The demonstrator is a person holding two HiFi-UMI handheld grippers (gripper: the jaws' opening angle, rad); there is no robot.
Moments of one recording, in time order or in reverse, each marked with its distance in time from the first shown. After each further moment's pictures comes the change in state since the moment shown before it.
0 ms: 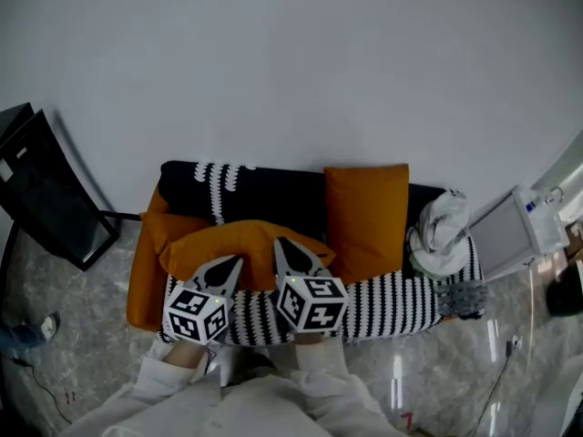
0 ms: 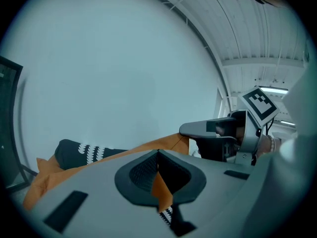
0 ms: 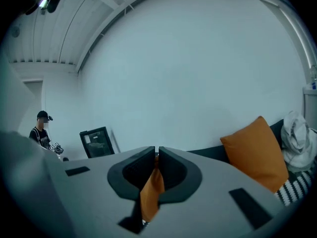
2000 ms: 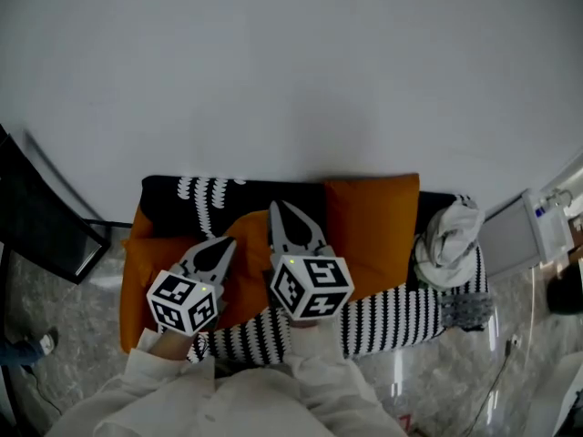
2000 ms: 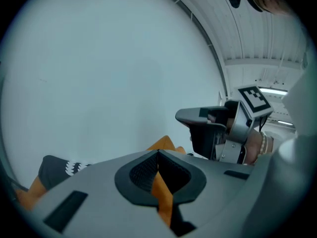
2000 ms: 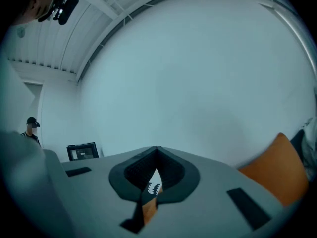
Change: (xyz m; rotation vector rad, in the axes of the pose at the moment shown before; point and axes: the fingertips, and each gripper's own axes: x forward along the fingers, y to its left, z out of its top) left arm 0.132 0.077 0.077 0.017 0.009 -0.052; right arm 0.140 -0.057 0.120 -0.013 -0.180 0.028
